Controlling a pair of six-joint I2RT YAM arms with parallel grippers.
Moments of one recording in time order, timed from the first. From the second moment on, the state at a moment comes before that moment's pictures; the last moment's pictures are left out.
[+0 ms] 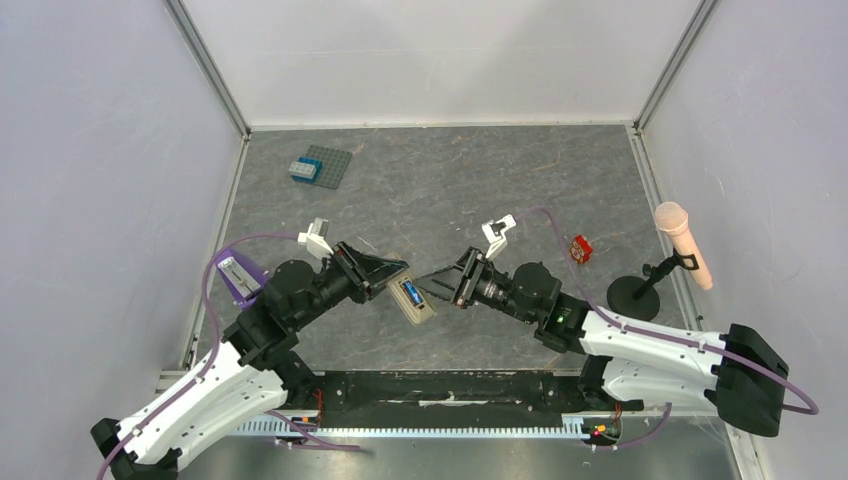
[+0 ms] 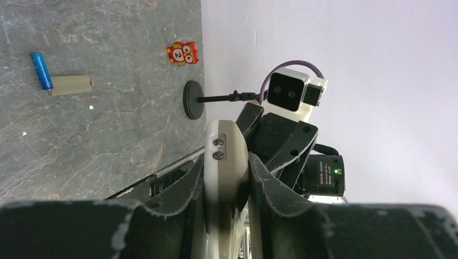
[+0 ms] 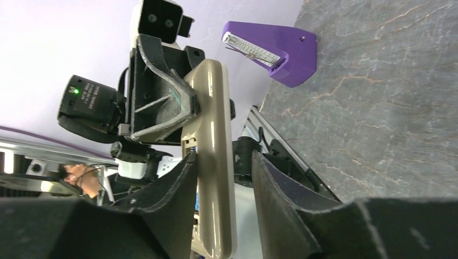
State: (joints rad) left arm -0.77 0.55 0.58 -0.19 0.03 -1.35; right arm 1.05 1.03 0.52 0.52 -0.02 1.18
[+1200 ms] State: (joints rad) left arm -0.76 0.55 0.67 -0.14 0.31 -0.79; right arm 1.05 1.03 0.69 0.23 -0.32 0.57
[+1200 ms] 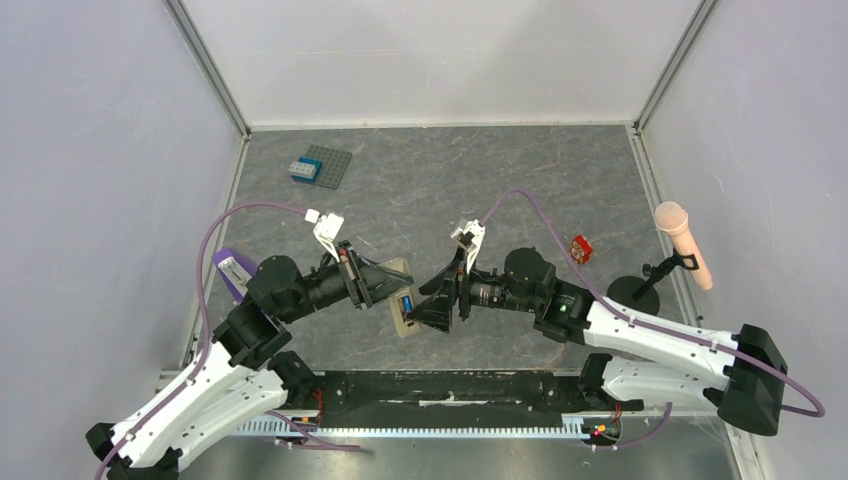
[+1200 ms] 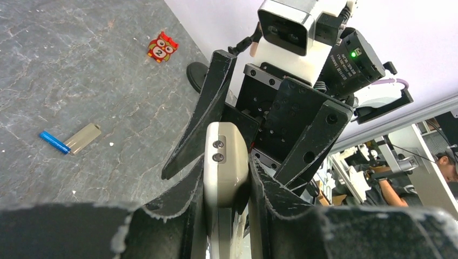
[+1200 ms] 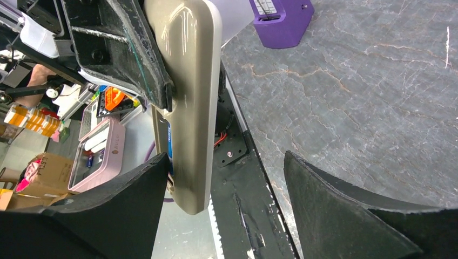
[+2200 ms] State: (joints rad) left arm -0.76 0.58 0.69 -0.19 0.31 -0.71; right arm 1.05 1.00 0.69 0.15 -0.20 0.64
